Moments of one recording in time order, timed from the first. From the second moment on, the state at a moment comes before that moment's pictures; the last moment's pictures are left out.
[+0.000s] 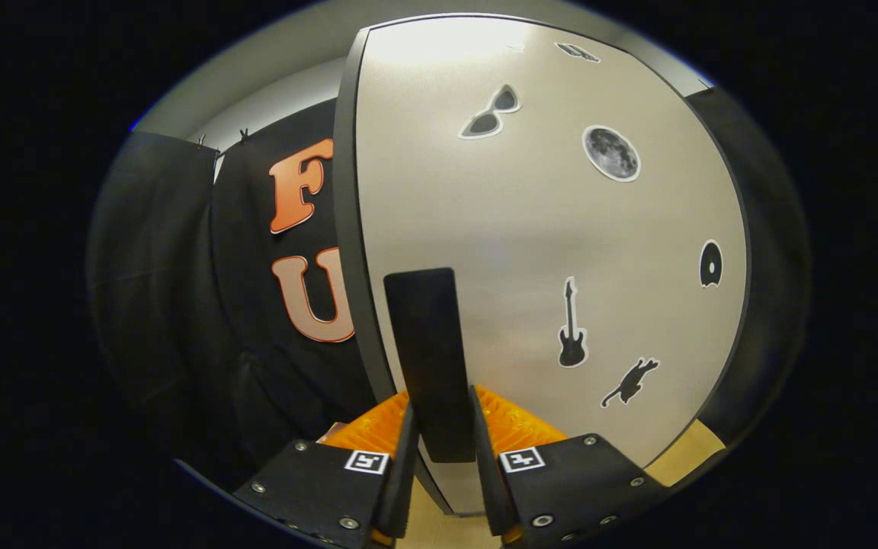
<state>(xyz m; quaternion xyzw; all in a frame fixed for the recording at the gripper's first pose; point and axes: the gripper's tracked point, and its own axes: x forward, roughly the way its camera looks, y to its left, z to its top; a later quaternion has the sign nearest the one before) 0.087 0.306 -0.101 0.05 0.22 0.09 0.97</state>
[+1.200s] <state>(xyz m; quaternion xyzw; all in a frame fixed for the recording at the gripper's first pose) 0.012 0.266 -0.065 0.09 0.23 0.18 0.95</state>
